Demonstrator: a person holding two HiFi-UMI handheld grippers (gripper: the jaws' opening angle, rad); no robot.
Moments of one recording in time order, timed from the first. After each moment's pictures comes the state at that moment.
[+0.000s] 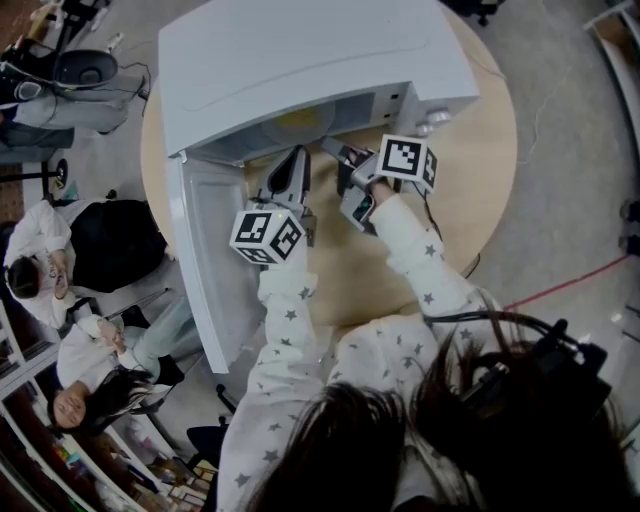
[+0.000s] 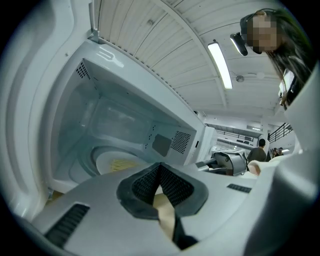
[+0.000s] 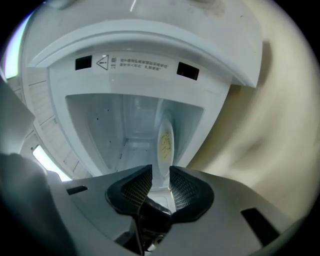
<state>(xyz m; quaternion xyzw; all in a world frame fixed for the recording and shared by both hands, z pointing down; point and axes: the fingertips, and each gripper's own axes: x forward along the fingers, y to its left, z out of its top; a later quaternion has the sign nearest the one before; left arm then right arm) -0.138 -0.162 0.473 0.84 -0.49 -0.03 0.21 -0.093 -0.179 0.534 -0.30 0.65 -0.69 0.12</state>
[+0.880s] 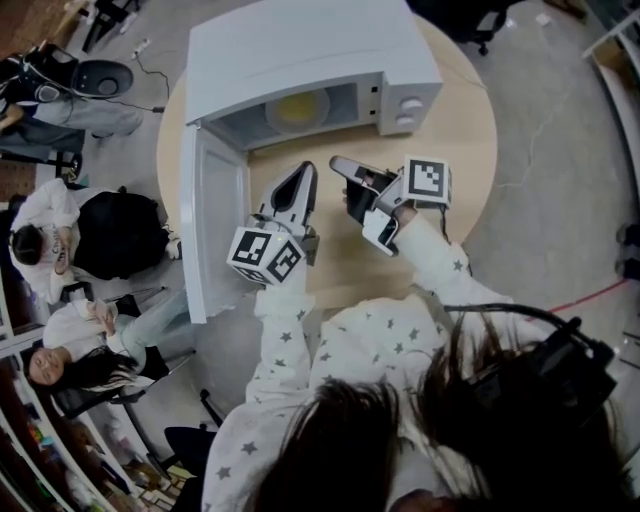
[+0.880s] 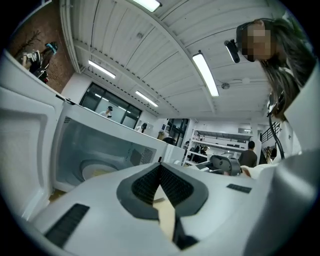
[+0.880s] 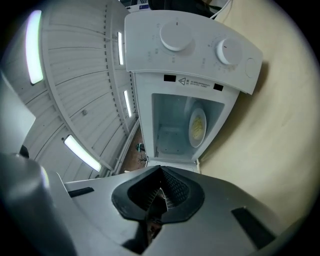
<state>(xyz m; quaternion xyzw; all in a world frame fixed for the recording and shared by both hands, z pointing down) -0.083 -0.061 0.385 0.86 -0.48 -0.06 0.15 -0.041 -0.080 0.437 -0.19 0.72 -0.66 0.13</state>
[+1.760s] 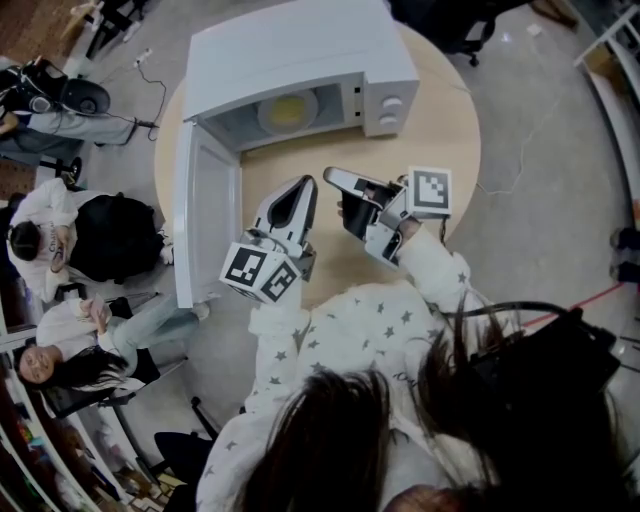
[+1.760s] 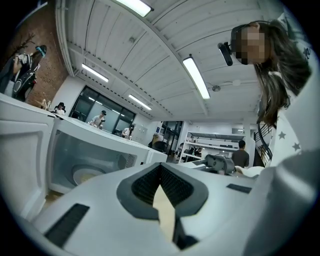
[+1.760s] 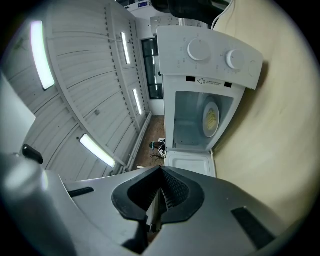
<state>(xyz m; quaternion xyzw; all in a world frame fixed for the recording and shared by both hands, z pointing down) -0.057 -0.026 0.359 0.88 -0.45 -0.07 0.13 -0.027 -0.050 0.402 -0.12 0.74 -0.64 0.16</state>
